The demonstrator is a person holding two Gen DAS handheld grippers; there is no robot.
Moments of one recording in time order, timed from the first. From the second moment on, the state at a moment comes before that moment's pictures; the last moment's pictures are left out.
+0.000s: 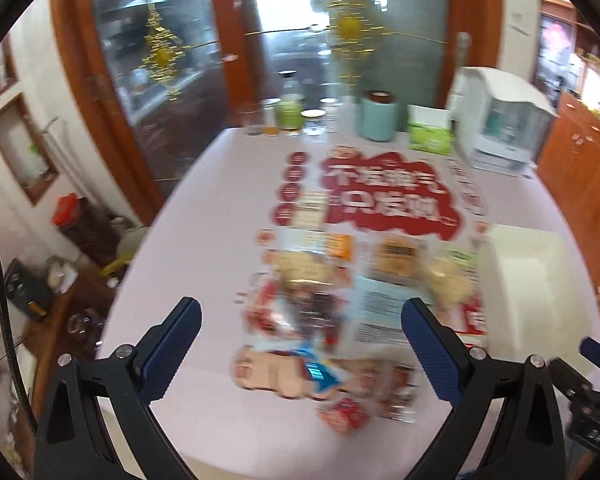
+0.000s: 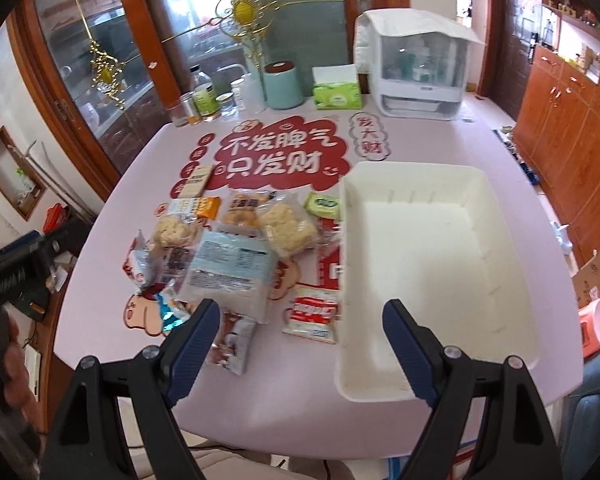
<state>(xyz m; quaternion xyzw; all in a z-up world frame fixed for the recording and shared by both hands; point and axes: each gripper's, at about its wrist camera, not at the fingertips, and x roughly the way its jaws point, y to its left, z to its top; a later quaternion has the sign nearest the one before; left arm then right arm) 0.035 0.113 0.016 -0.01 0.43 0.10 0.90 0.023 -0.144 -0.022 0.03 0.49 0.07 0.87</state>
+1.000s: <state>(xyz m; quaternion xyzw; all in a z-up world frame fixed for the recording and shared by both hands) 0.169 0.194 -0.206 -0.06 0.64 0.03 0.77 0.059 -0.055 -0.205 0.07 0.62 0.03 0.78</state>
